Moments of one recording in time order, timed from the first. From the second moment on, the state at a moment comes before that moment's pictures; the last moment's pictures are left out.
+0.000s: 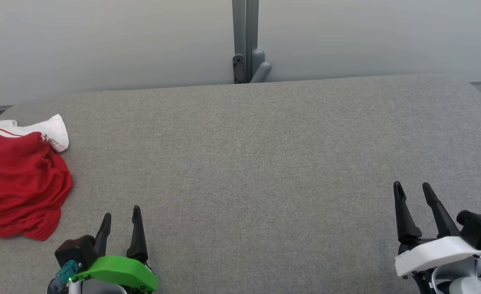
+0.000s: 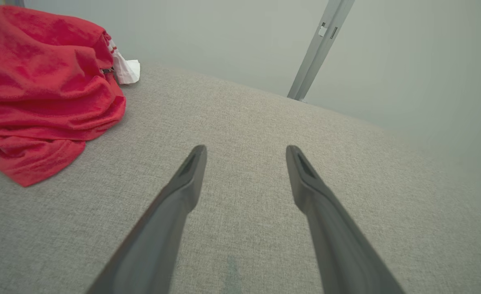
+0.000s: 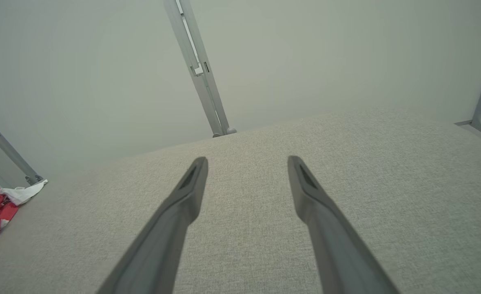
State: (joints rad) left arm -0.04 0.07 -0.11 0.29 -0.44 0.02 -0.17; right arm 0.02 -0.10 -0.04 0.10 0.35 0.13 -0.16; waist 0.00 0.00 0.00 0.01
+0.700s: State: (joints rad) left arm -0.03 0.07 -0.12 0.31 -0.29 0.02 -0.21; right arm 0.04 -0.10 -0.05 0.08 0.17 0.13 -0.21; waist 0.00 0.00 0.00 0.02
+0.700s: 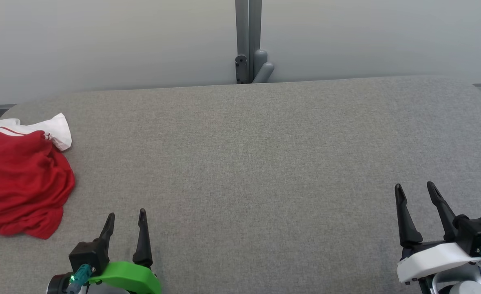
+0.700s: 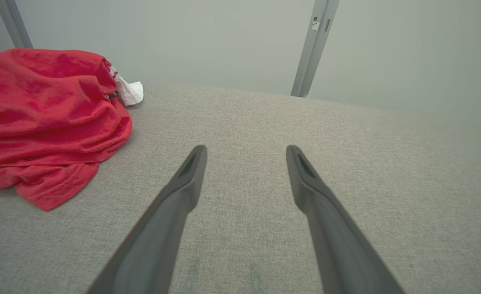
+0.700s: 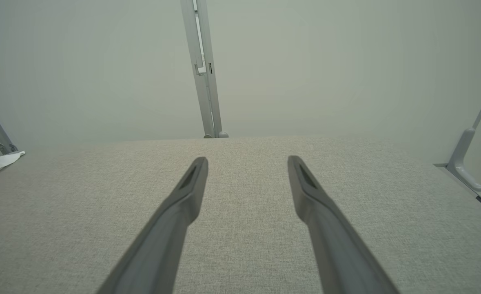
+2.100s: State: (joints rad) left arm -0.03 0.05 -0.09 0.35 -0.14 0.01 -0.26; right arm 0.08 -0.10 -0.10 0.10 0.01 0.13 -0.26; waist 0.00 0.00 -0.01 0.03
